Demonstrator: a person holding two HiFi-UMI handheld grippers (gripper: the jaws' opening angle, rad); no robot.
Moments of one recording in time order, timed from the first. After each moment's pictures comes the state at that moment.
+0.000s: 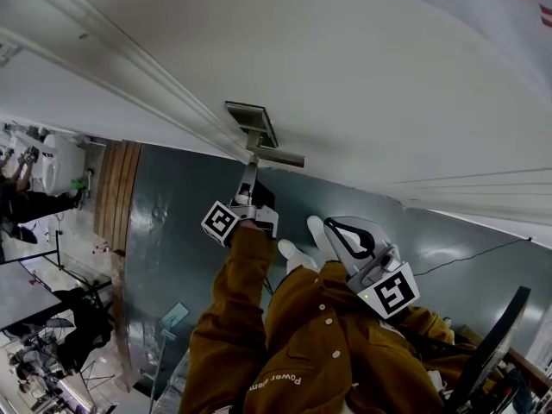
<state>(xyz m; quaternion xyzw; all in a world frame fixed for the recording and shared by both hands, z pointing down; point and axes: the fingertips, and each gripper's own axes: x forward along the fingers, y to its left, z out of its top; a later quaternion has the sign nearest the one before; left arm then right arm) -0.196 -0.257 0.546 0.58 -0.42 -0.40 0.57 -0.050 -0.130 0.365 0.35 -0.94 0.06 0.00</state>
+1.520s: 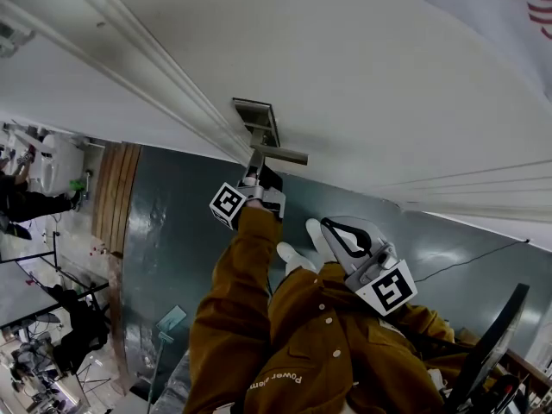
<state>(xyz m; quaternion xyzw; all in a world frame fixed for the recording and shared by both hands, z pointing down) -0.187 -0.294 0.569 0.57 -0.41 -0.42 0.58 -0.062 -0.125 0.374 0.33 -0.94 0.06 0.00</state>
